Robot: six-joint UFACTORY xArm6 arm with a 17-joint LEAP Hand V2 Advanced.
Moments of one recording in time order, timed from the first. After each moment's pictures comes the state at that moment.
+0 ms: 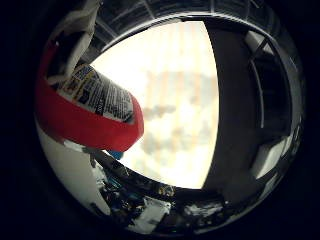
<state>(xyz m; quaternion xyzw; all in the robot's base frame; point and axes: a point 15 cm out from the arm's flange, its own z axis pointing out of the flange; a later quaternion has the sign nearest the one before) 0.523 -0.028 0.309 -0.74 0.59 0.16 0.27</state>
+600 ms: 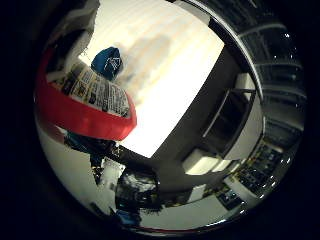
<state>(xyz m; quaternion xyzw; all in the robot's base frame) 0.503 0.096 0.311 -0.89 0.45 0.10 -0.01</state>
